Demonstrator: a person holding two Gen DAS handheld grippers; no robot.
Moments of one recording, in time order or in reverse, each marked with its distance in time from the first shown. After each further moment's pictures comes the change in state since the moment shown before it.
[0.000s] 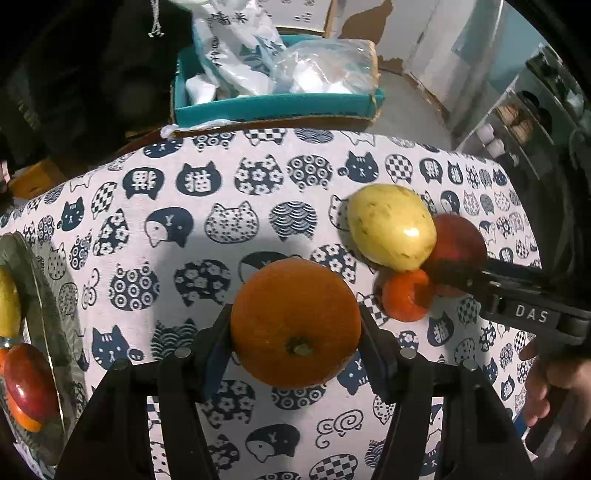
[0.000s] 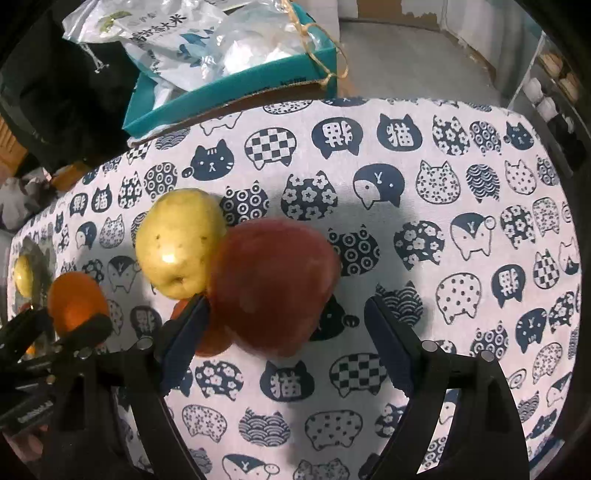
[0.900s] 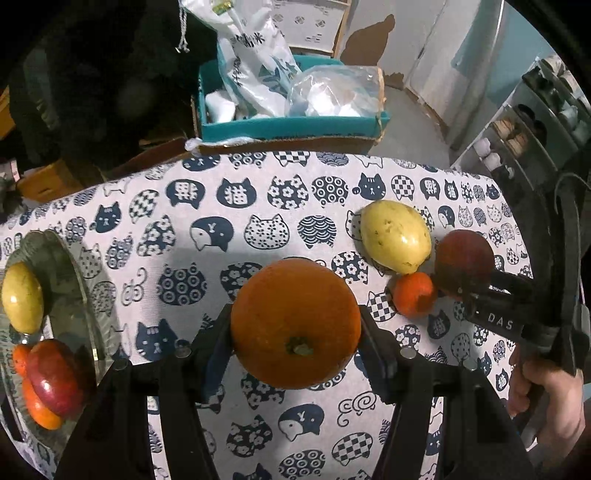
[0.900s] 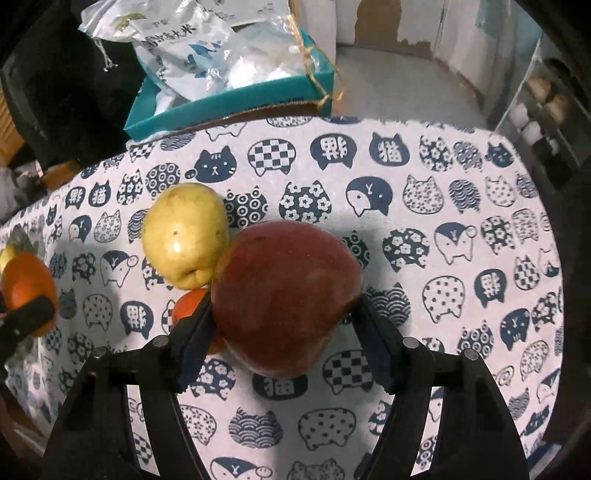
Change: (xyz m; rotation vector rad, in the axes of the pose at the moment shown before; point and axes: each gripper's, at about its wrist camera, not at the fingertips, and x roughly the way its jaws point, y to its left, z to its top) left arm -0.038 0.022 -0.006 -0.006 -0.055 0.001; right arm -0.015 0.013 -0.019 -0.058 -0.110 -0.098
